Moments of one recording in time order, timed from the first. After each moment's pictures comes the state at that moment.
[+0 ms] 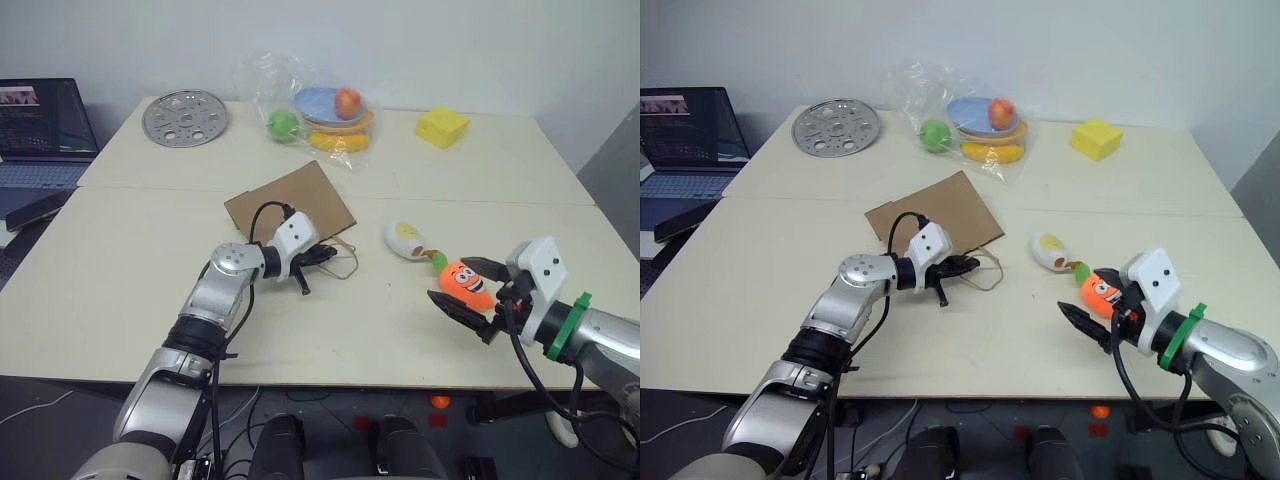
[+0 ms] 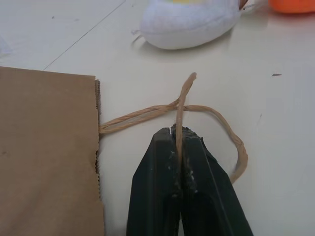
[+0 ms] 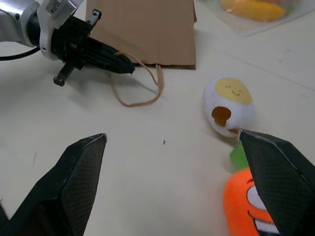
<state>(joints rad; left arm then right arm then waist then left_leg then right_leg) -0.67 0.41 -0.18 0.43 -0.12 0.14 -0.95 -0.03 -0.73 -0.25 -0.75 0.71 0.86 0.49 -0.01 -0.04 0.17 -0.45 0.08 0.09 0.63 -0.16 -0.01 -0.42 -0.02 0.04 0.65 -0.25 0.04</state>
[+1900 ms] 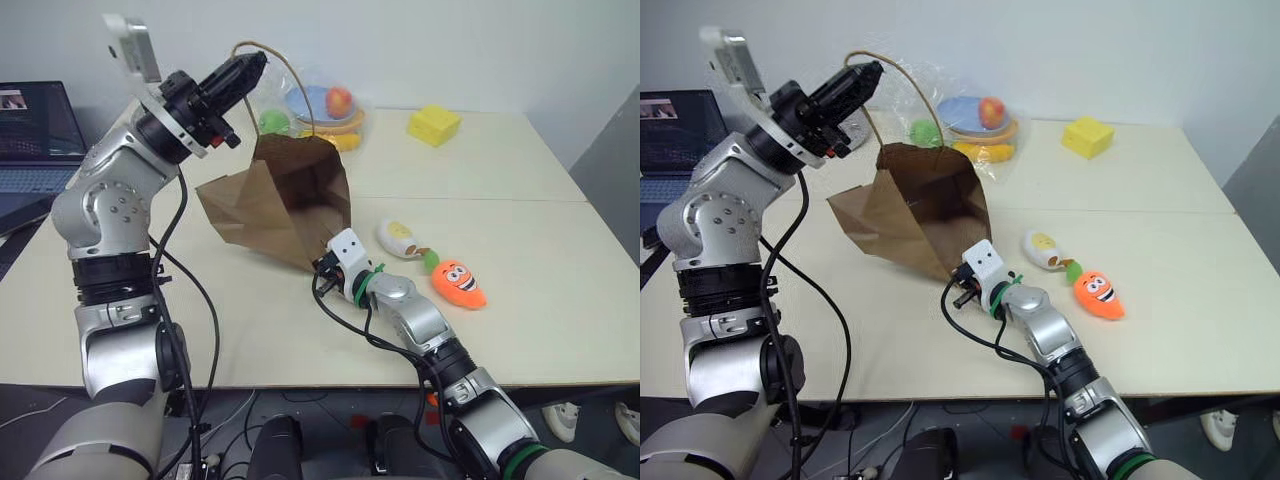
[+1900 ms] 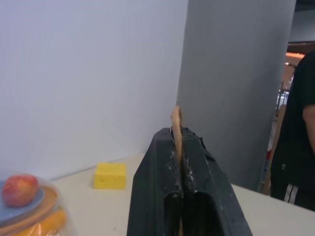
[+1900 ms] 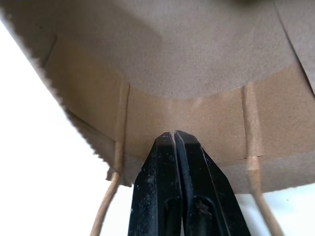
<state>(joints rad) -0.95 0.51 0.32 0.19 -0.73 0.59 -0.82 -0.59 0.00 0.31 0.33 0.05 0.40 0.41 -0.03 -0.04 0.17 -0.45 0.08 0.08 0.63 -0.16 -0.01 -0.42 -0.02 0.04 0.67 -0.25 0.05</state>
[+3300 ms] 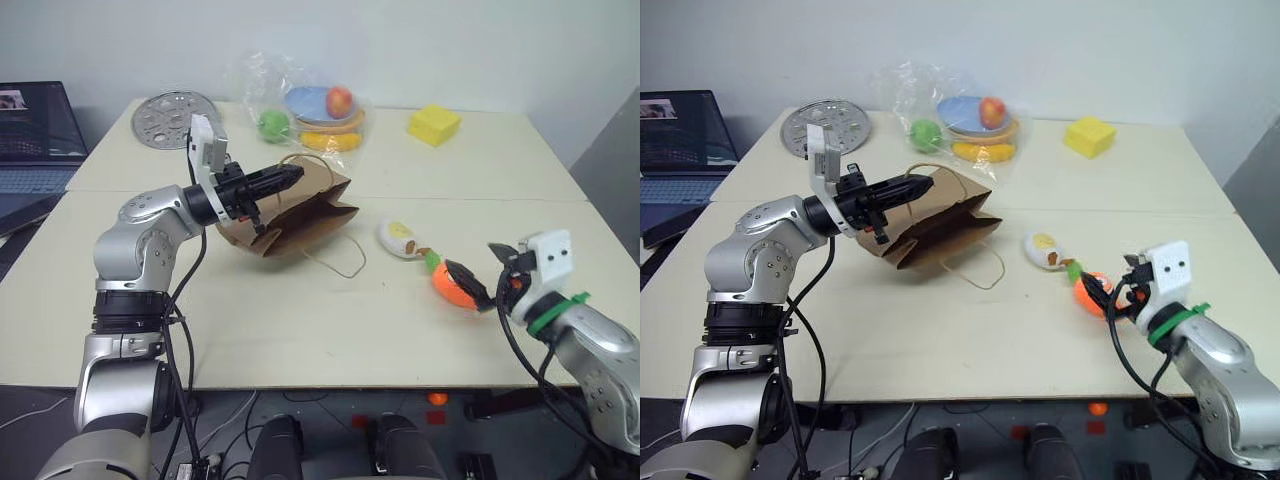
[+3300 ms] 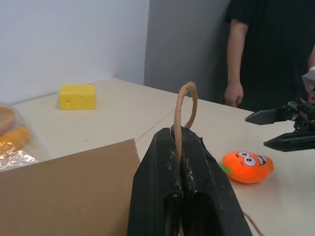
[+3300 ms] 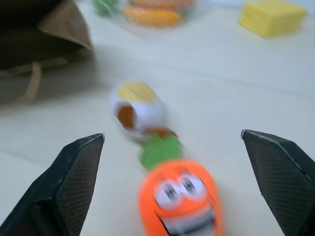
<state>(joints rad) -0.76 0.56 0.11 0.20 -0.57 0.49 -1.06 -0.03 -0.48 -0.31 -0.64 0.45 0.87 0.38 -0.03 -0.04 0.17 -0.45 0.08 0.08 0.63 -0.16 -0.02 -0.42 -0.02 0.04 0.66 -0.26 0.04</state>
